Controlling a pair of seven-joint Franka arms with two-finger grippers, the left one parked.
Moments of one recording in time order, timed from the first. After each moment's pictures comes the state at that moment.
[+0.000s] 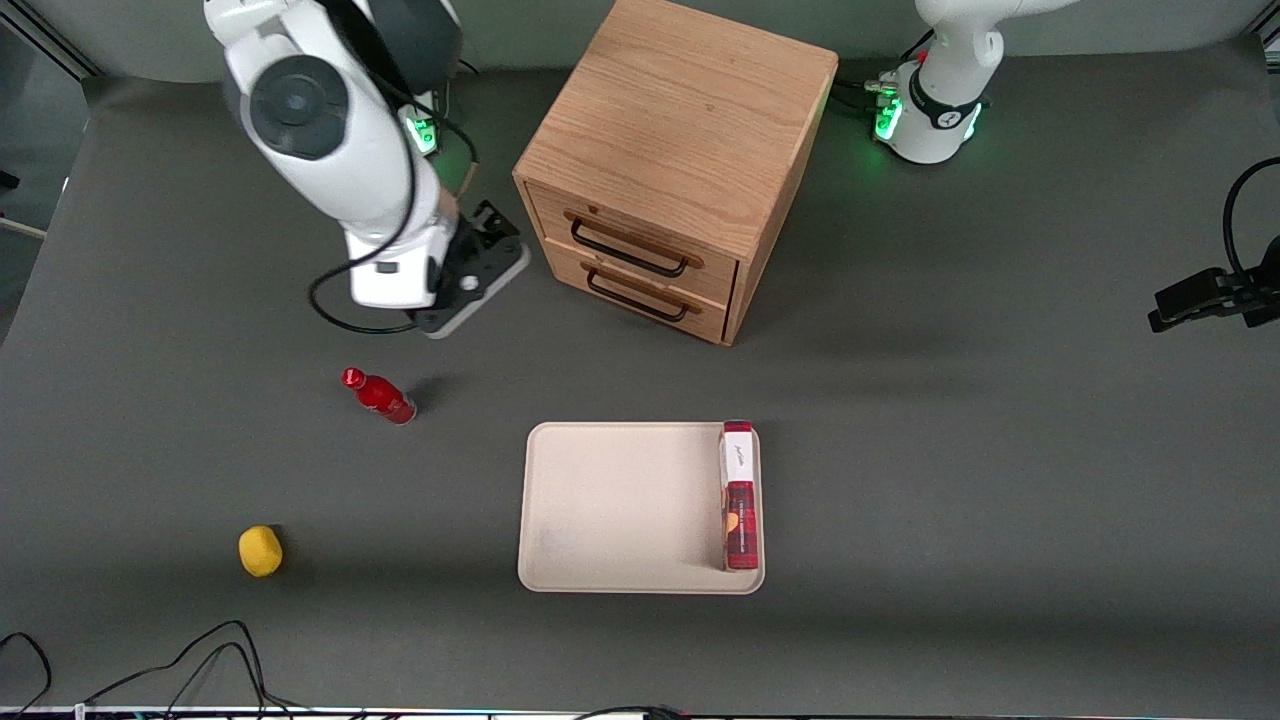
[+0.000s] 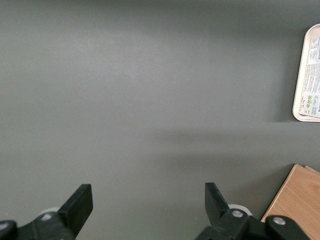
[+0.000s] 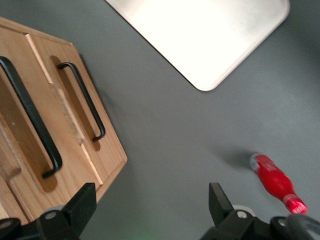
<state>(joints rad) 0.35 0.23 0.25 -1.55 0.04 1.67 -0.16</state>
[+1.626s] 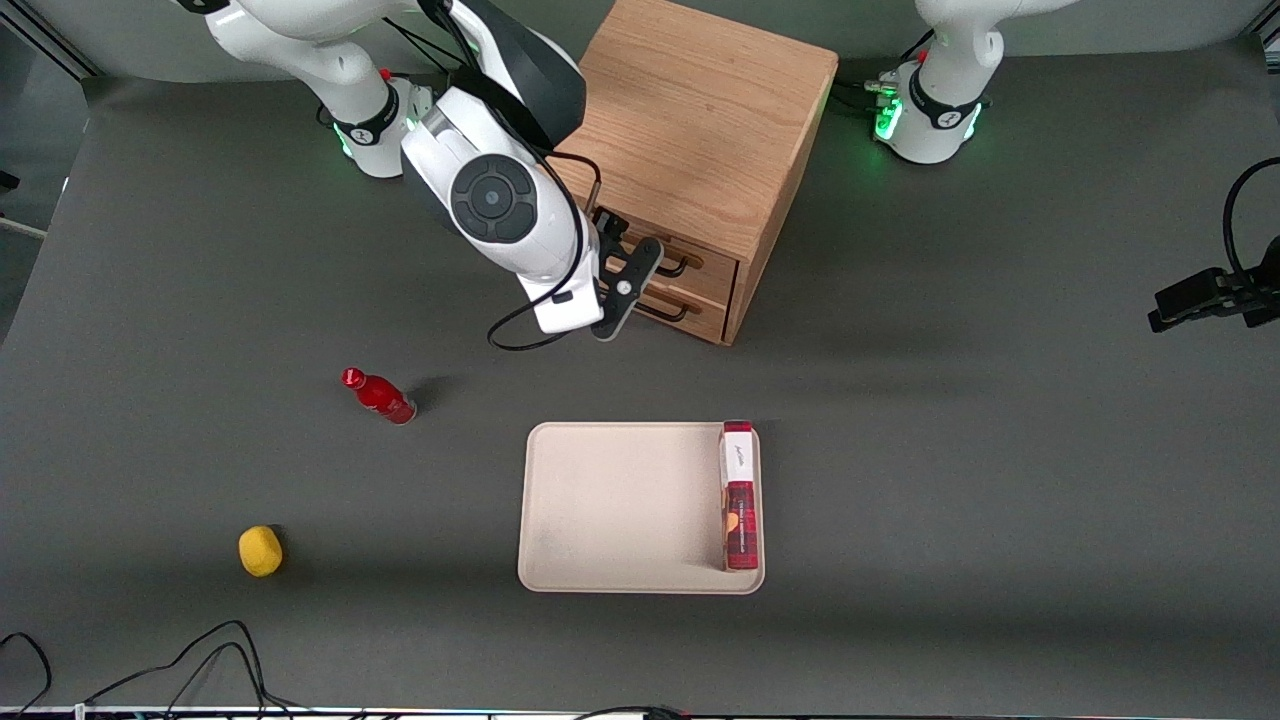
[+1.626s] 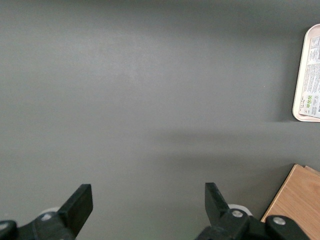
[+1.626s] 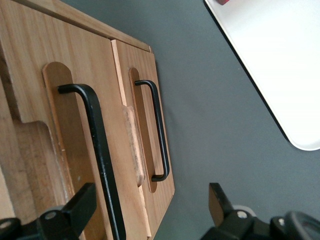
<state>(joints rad) 0.43 0.45 0.31 -1.44 0.15 1.73 -0.29</state>
